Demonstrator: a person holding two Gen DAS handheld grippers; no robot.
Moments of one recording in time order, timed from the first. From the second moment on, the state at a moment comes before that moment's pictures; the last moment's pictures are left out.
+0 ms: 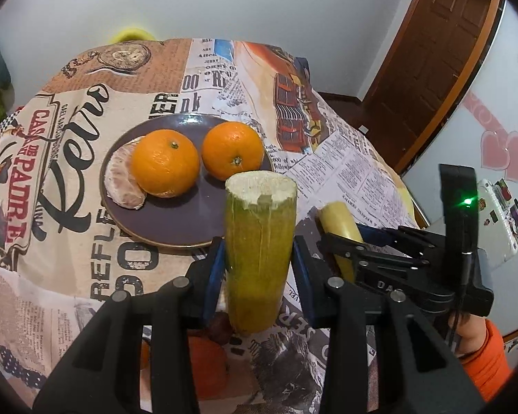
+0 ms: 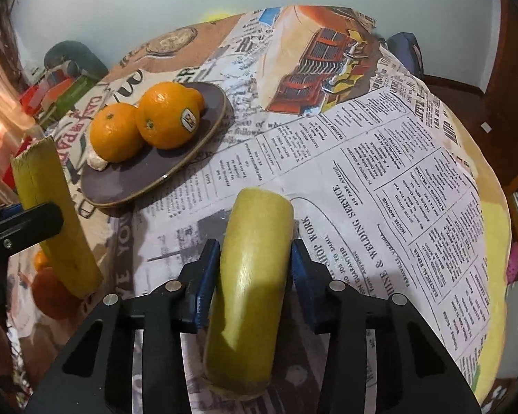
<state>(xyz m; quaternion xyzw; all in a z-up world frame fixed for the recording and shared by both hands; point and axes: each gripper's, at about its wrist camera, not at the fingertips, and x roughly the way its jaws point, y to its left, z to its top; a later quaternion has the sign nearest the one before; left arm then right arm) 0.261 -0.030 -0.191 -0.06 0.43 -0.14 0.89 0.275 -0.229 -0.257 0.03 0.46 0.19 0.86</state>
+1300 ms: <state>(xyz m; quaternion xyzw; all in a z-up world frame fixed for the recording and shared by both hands) 0.282 0.046 -0.161 -0.09 0.39 -0.06 0.92 0.279 -0.155 -0.182 -0.01 0.37 0.27 0.89</state>
